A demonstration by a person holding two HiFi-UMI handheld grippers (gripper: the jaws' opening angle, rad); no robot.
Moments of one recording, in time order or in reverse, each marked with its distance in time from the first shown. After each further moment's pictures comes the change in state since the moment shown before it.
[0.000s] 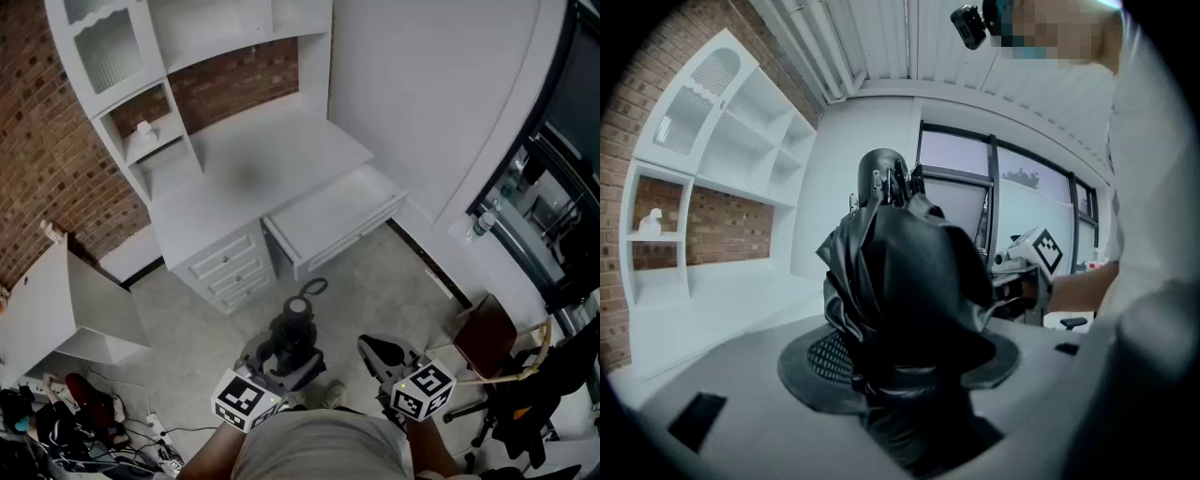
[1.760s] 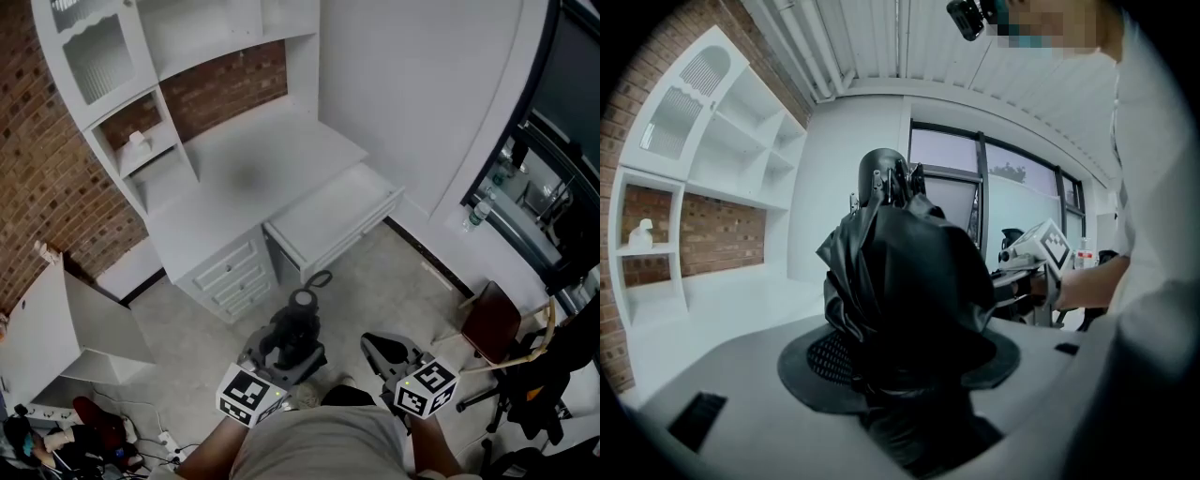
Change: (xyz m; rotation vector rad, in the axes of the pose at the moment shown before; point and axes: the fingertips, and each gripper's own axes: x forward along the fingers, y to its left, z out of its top) left arm -0.016 0.047 -0.002 0.078 0.005 -0.052; right arm 0.036 0.022 -0.003 0.012 -0.037 -0.074
